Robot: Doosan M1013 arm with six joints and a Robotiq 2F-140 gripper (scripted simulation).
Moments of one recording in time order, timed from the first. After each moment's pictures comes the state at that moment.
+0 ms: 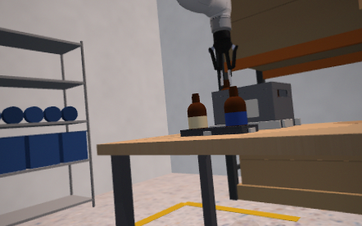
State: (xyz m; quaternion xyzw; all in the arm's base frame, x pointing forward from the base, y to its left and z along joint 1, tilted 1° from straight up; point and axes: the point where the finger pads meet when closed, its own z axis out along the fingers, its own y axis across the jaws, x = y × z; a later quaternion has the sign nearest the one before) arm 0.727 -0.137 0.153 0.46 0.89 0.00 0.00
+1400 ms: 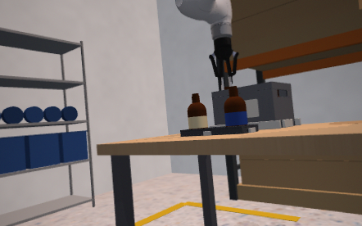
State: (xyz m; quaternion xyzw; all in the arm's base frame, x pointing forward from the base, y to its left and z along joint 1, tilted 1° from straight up) arm 0.727 -0.137 0.122 0.47 0.89 0.00 0.00
